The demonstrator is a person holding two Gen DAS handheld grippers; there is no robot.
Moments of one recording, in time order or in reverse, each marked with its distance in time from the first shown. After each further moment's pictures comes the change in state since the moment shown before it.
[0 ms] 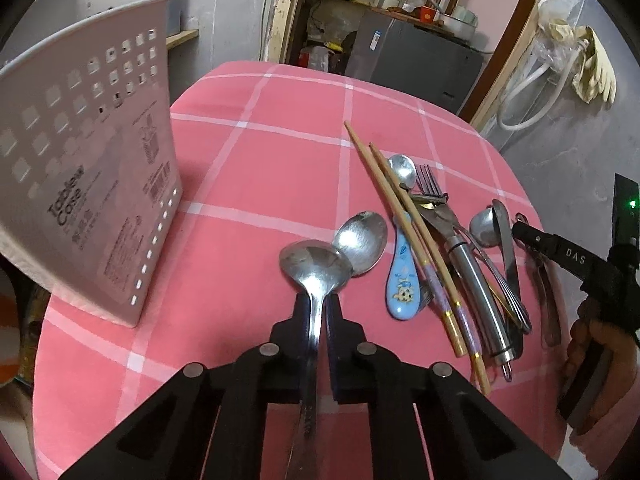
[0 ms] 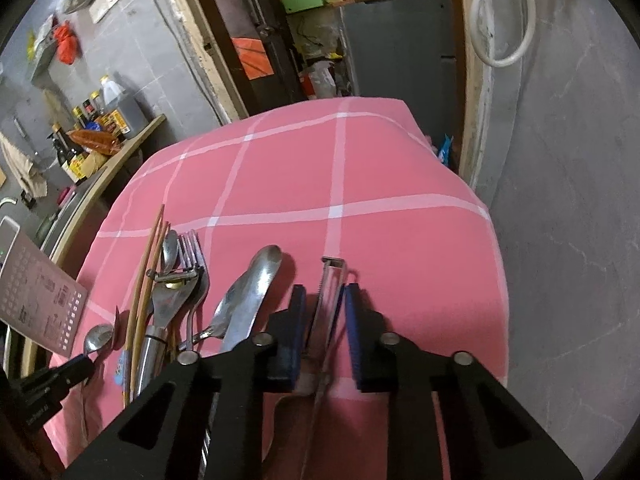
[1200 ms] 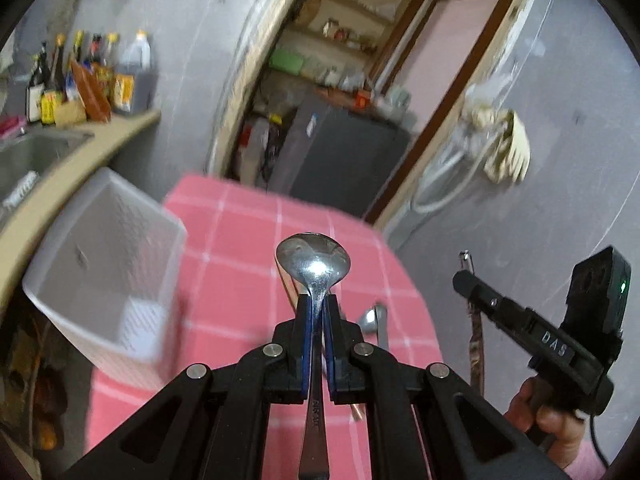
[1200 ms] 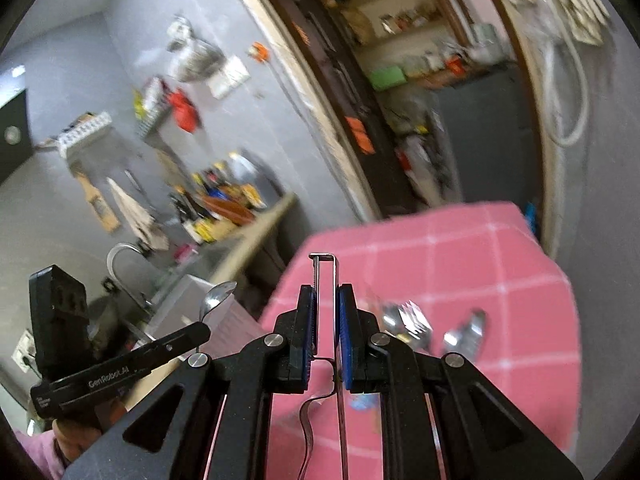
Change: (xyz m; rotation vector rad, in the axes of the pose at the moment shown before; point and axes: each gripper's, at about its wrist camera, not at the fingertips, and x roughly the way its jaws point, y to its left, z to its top) left arm -0.148 0.019 0.068 -0.006 -0.257 -0.280; right arm -0.163 0.115 0.006 -0.027 -0.299 0.367
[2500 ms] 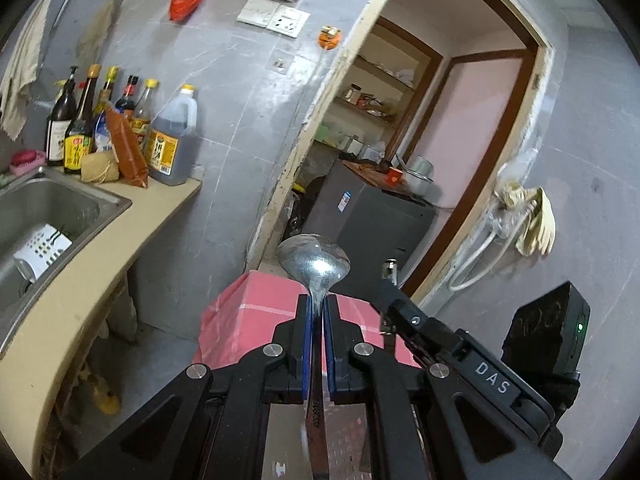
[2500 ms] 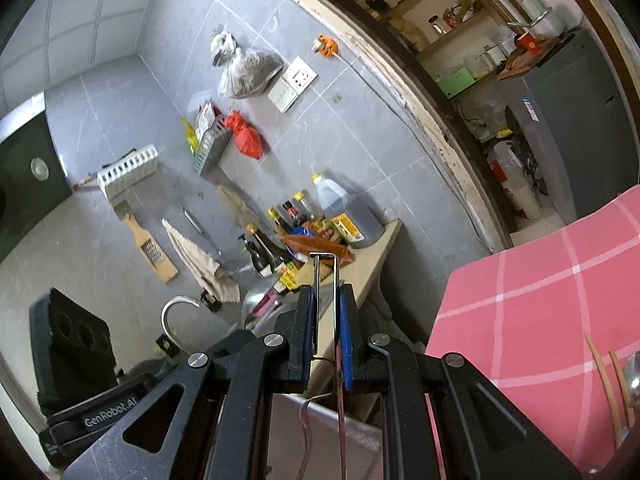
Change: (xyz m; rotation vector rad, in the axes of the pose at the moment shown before) left arm 0.010 0.134 0.068 -0.007 -0.227 0.008; right arm 0.201 0.110 -0.028 0.096 -0.135 0.286
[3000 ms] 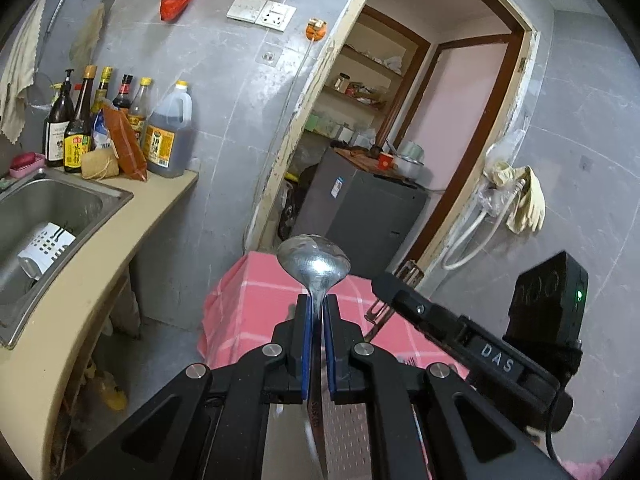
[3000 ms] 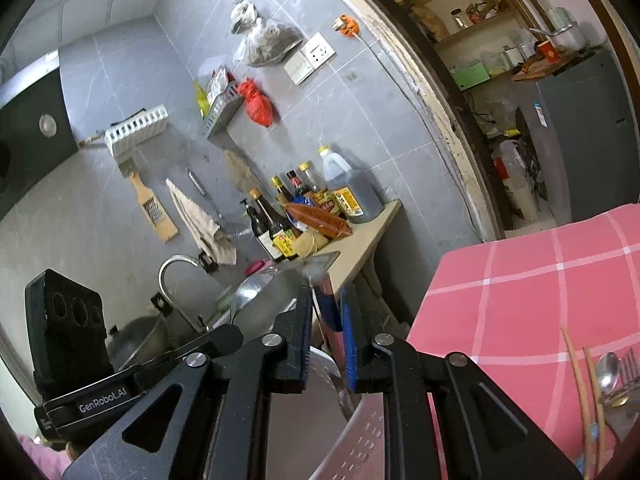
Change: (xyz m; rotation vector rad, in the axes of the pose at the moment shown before) left arm -0.028 0.002 -0.018 0.034 0.048 -0.022; right arm -0.023 0.010 -0.004 -0.105 0.101 -0.014
